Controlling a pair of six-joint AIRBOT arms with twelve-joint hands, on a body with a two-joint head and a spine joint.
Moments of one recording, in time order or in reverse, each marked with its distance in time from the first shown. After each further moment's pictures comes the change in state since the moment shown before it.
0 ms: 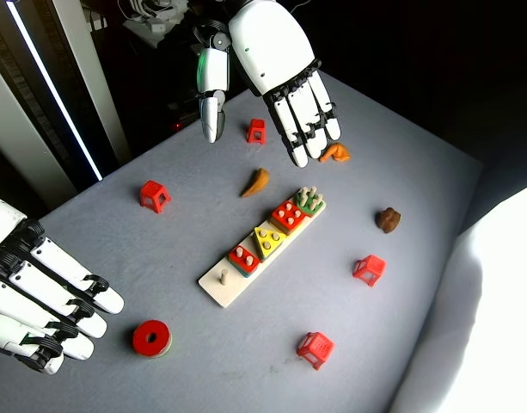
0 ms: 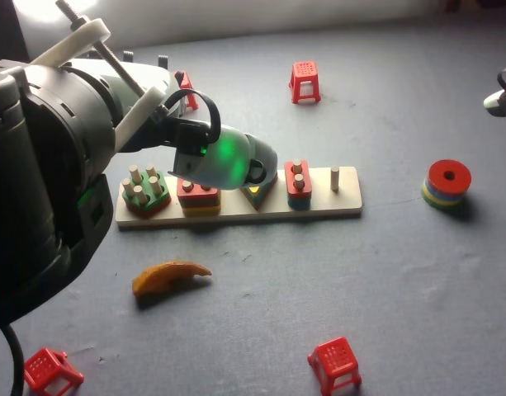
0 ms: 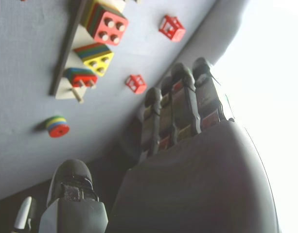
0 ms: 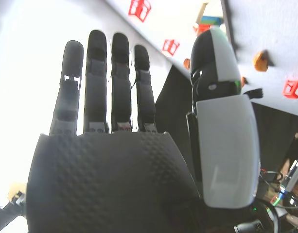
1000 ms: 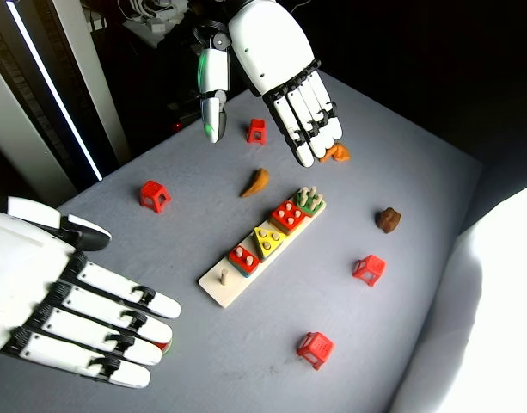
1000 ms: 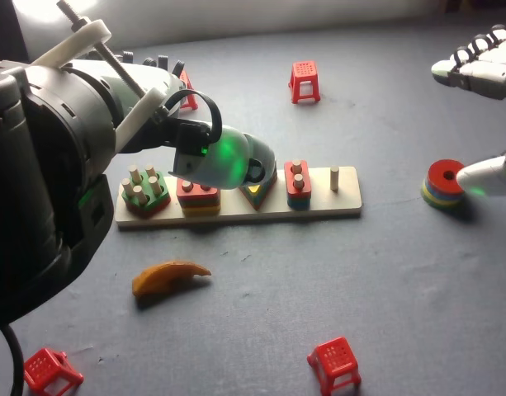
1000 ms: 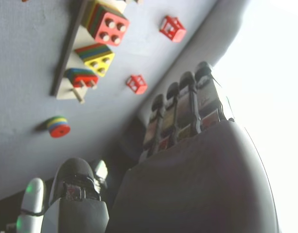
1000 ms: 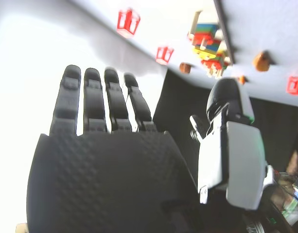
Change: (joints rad) left arm 0.000 -0.001 0.001 -0.003 0.000 0.003; right arm -0.018 -0.212 0.216 0.033 0.053 0.098
